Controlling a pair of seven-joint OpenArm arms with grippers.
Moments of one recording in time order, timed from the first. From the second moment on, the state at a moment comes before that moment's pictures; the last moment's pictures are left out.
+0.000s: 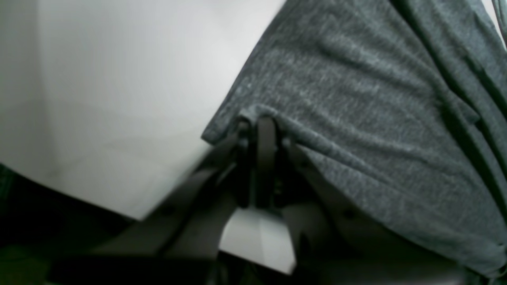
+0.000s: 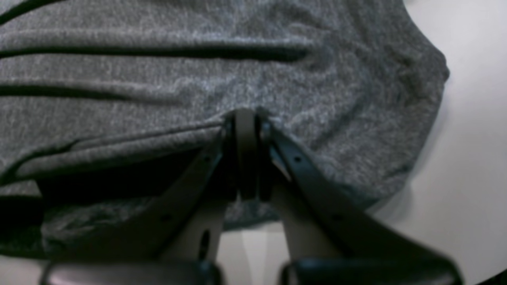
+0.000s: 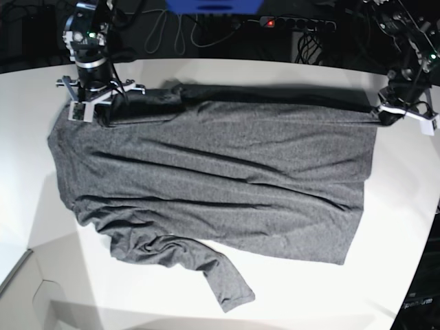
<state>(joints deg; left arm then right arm) 15.3 -5.4 -43.7 102.3 -34.5 -14.3 57.0 -28.5 -7.8 19.4 106.3 0.8 13.0 -18.5</state>
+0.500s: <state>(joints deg) 9.1 -5.4 -43.8 102.2 -33.5 -14.3 65.4 -28.2 -6.8 17.9 106.3 0.8 13.0 -18.5</state>
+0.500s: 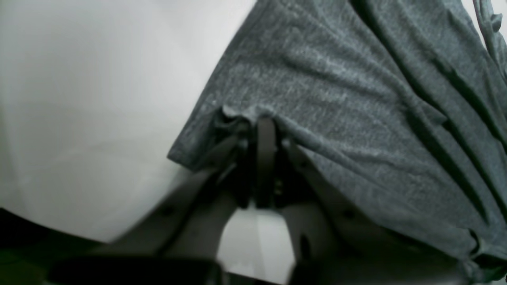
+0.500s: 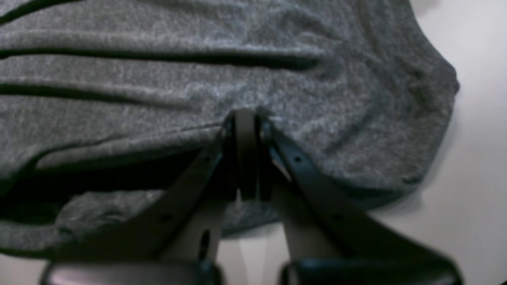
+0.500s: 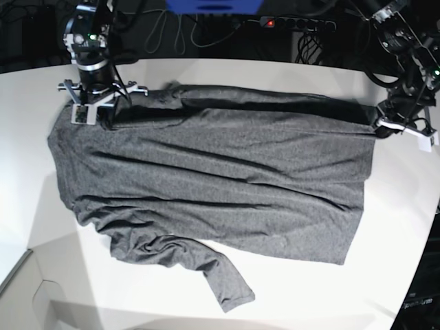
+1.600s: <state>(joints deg) 5.4 -8.3 -39.6 88.8 -24.3 -14.5 65.1 -28.4 -6.7 17.9 105.9 0.8 13.0 -20.5</state>
